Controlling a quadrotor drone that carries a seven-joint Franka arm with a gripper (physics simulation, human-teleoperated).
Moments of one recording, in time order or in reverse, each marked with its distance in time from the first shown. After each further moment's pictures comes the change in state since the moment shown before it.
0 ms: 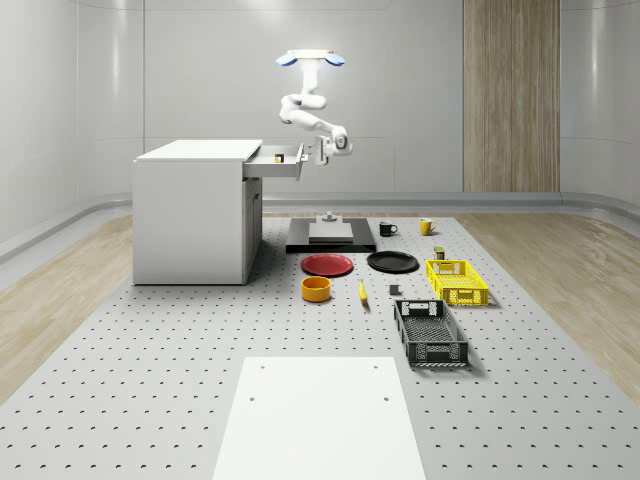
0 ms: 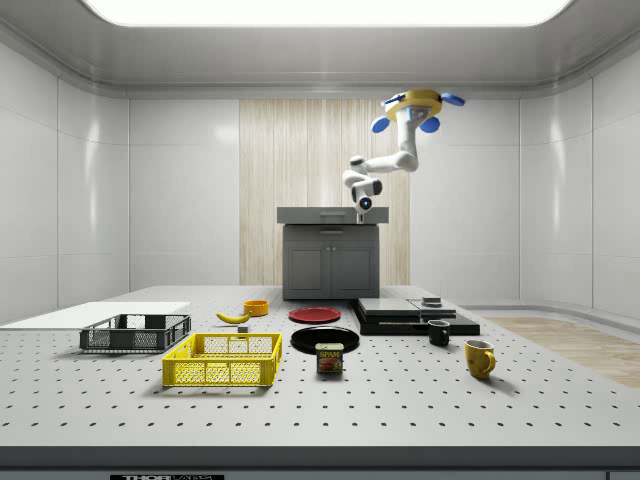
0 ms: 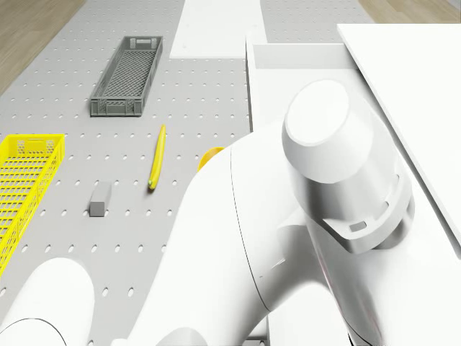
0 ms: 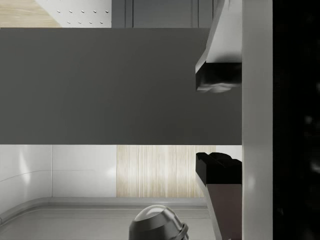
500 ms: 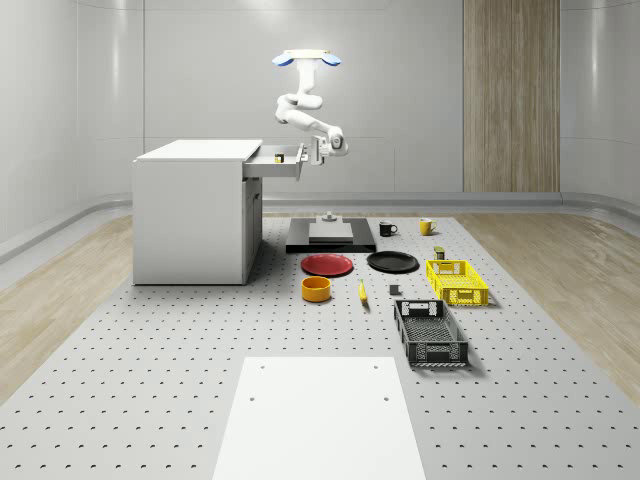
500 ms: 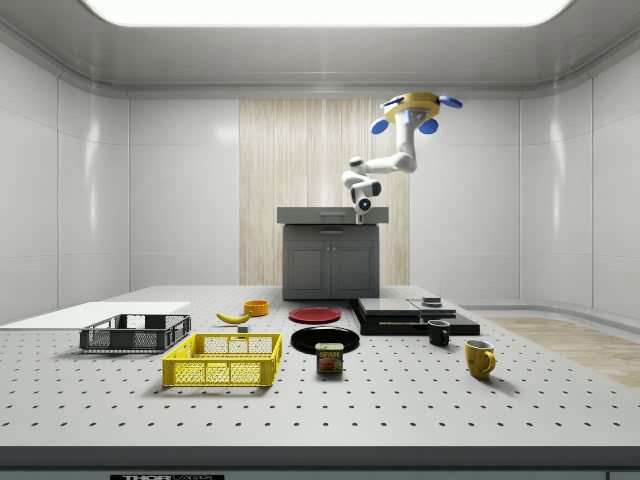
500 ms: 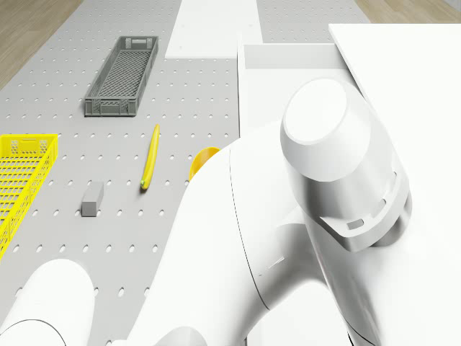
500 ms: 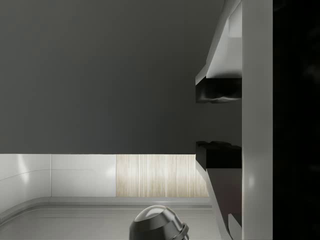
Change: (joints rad) arm 0.004 -0.008 -0.007 -0.005 -0.004 0.003 -0.004
